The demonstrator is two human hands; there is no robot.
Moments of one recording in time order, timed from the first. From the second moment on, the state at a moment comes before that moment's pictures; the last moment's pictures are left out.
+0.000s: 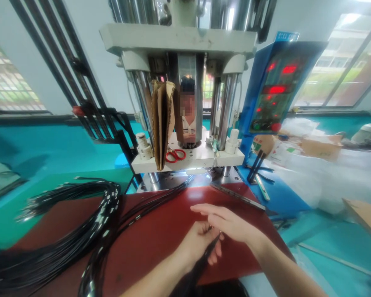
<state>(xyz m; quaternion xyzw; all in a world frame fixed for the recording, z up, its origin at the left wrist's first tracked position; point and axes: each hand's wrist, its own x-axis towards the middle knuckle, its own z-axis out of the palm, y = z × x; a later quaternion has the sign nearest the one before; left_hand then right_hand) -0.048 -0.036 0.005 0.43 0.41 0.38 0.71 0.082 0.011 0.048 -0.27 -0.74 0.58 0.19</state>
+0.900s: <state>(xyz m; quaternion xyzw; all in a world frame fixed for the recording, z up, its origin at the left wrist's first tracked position) -0.070 -0.024 -0.010 0.41 0.47 0.46 0.63 0.160 0.020 -0.010 -0.58 -0.76 0.25 0.12</state>
